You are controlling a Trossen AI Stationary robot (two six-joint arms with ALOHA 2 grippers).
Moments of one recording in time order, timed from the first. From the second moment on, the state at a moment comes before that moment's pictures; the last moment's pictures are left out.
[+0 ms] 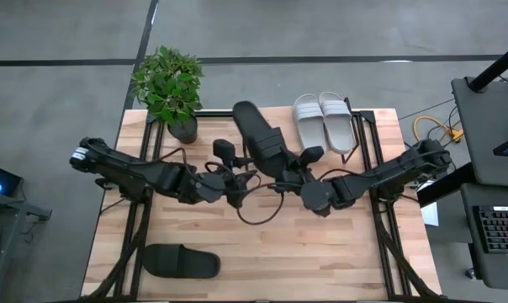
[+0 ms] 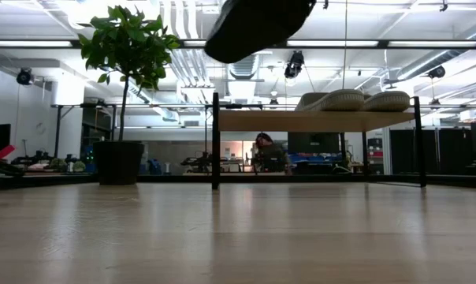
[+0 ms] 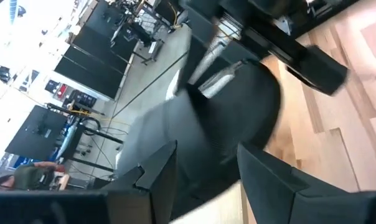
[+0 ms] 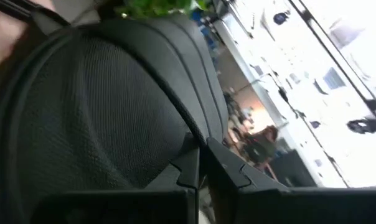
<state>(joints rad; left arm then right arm) -0.32 1.45 1.43 -0.40 -0.83 0.54 0.34 1.54 1.16 0.16 1.36 -0.74</state>
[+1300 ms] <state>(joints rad) -0.36 1.46 1.42 -0.38 -1.10 0.56 0.34 1.72 1.40 0.16 1.40 -0.89</state>
